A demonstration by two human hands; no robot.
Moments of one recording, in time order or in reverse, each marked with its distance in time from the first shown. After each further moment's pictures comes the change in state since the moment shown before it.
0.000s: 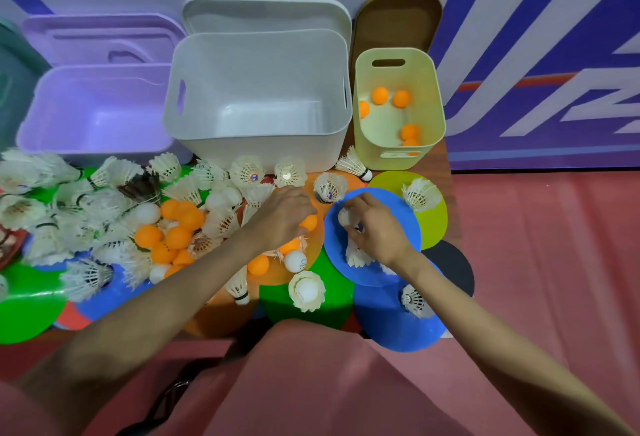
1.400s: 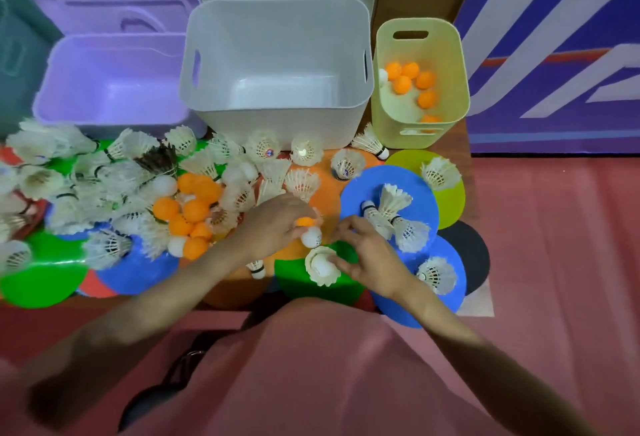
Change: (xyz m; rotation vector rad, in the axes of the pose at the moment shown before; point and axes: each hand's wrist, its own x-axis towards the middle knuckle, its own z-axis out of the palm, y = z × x) left_hand -0.060 0.026 -0.022 -0.247 -0.141 -0.275; right_hand -0.058 -0.041 0.039 0.208 -0.065 -0.170
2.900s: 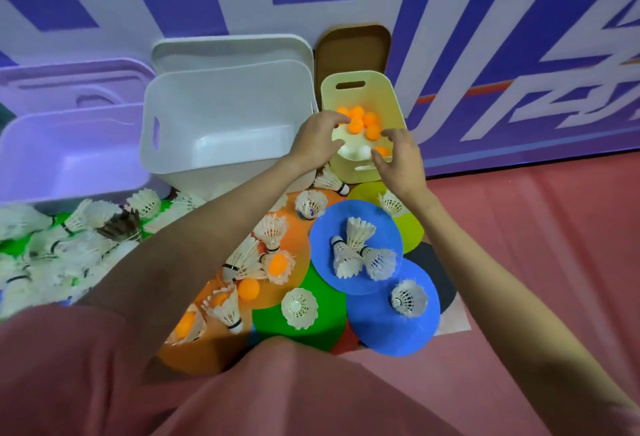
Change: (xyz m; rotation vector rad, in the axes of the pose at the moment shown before) left_hand 0.218 0.058 -0.063 -0.073 0.357 0.097; right_hand 0.091 0.071 -0.150 -0.172 0.570 0.392
